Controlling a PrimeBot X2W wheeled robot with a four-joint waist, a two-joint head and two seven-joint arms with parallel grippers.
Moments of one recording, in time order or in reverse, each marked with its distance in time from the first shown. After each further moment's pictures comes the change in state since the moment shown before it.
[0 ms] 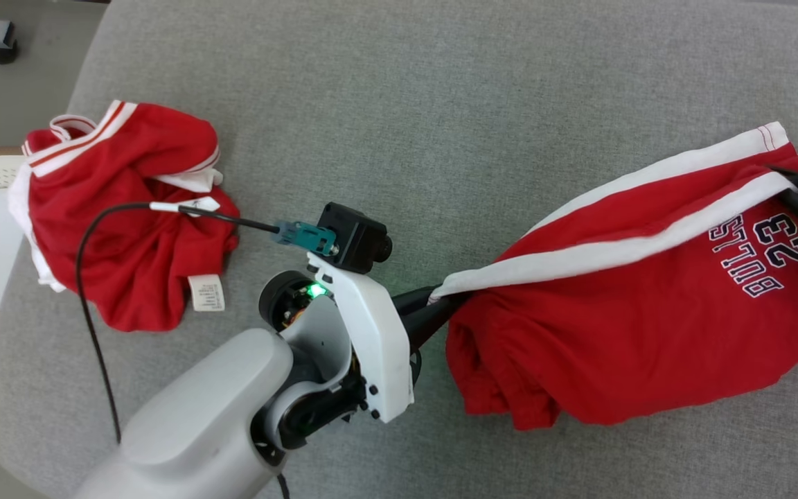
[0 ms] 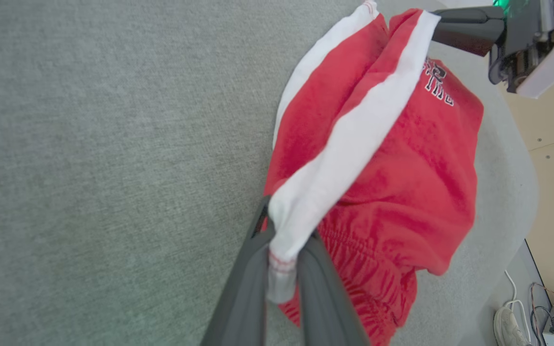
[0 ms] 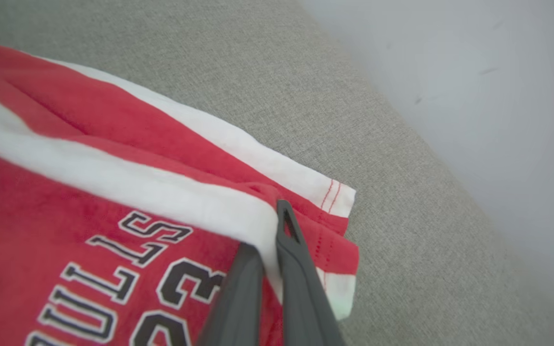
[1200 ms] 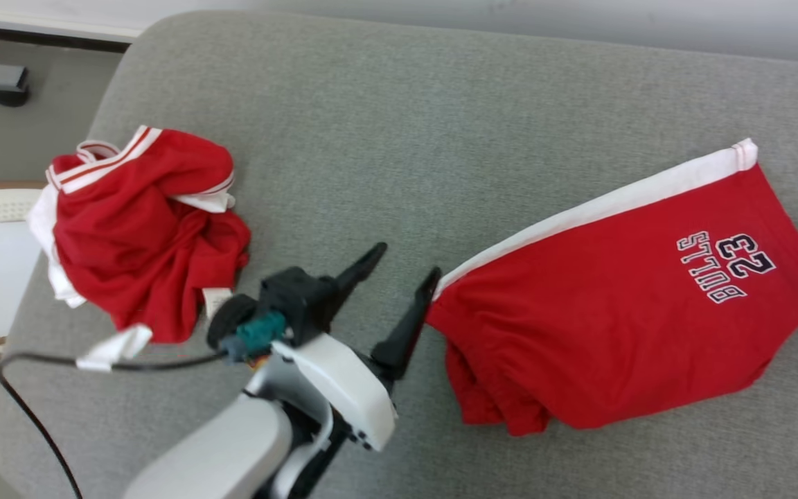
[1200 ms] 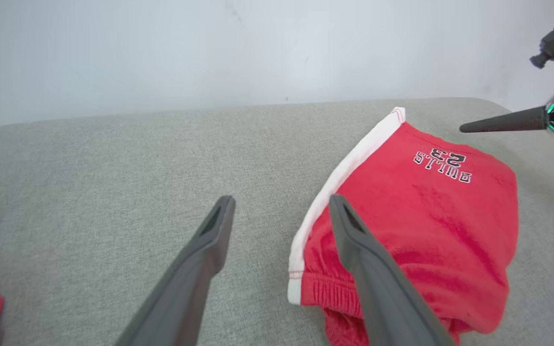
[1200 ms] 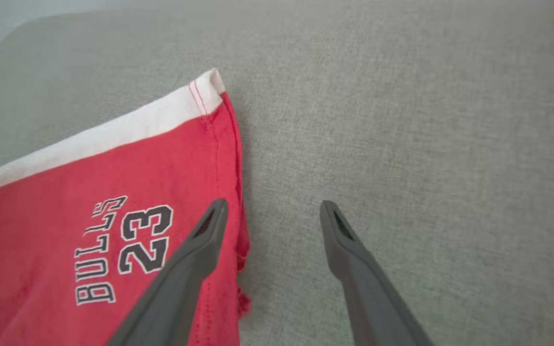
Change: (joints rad) left arm 0.131 0.059 0.004 -0.095 0.294 0.240 -0.356; right arm 0.085 -0.026 -0.033 0.259 0.691 0.000 0.035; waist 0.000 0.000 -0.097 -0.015
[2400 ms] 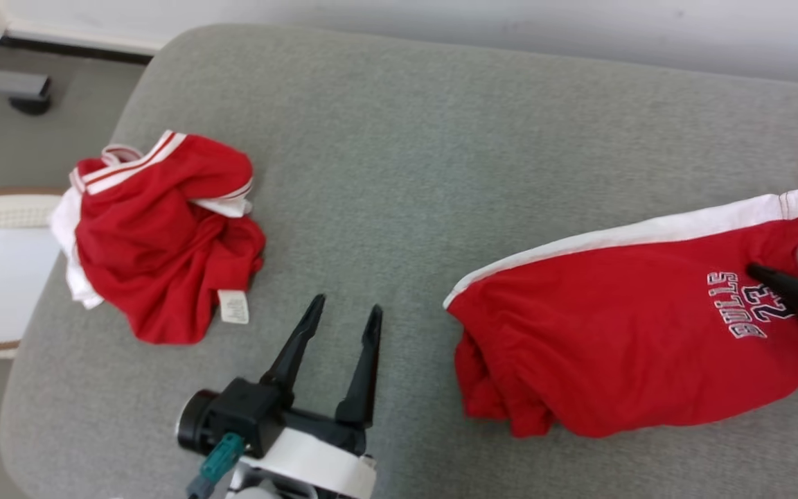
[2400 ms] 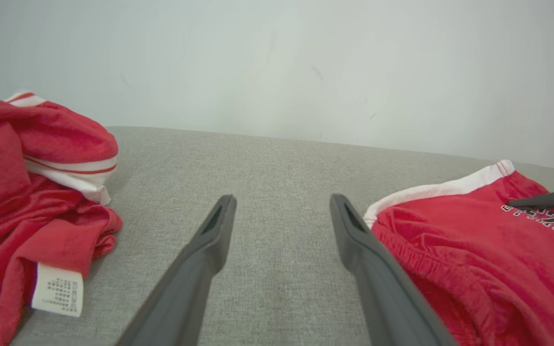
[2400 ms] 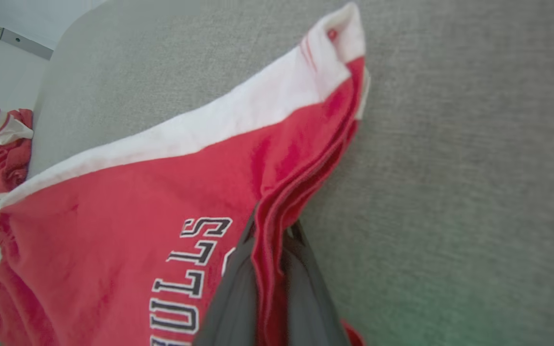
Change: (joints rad) left arm 0.370 -0.268 0.343 0.072 0.345 -0.045 -0.284; right arm 0.071 0.145 0.024 0.055 0.164 0.000 0.052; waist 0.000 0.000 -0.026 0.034
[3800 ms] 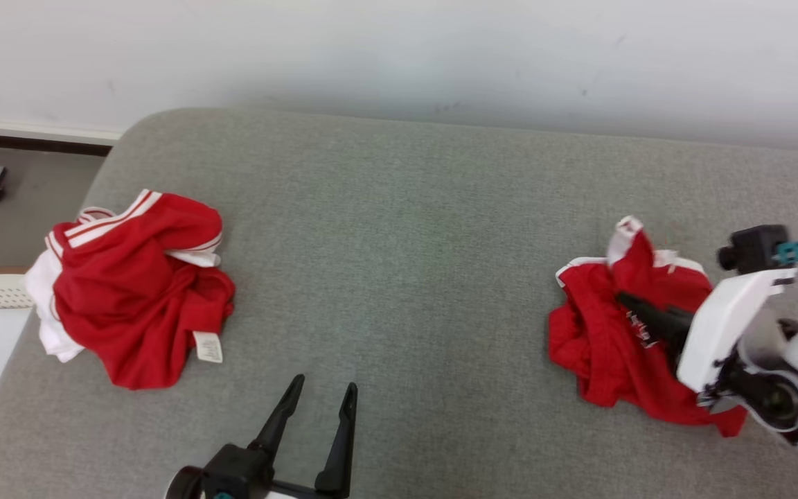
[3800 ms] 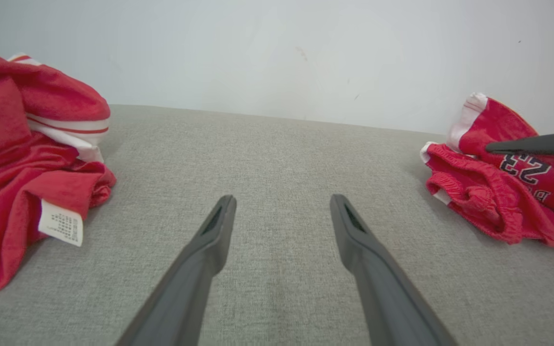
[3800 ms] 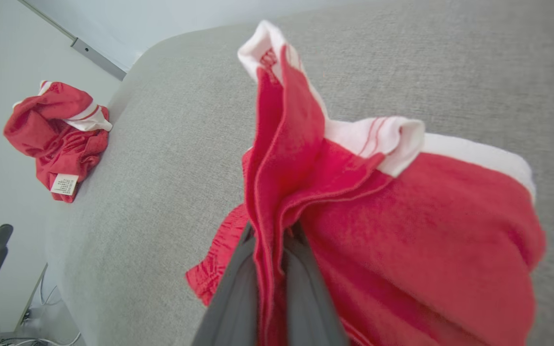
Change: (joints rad) left arm 0.201 -0.104 0.201 0.108 0.162 -0.193 -0.001; right arm 0.020 0.197 0.129 0.011 -0.057 0.000 -0.214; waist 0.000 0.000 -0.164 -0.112
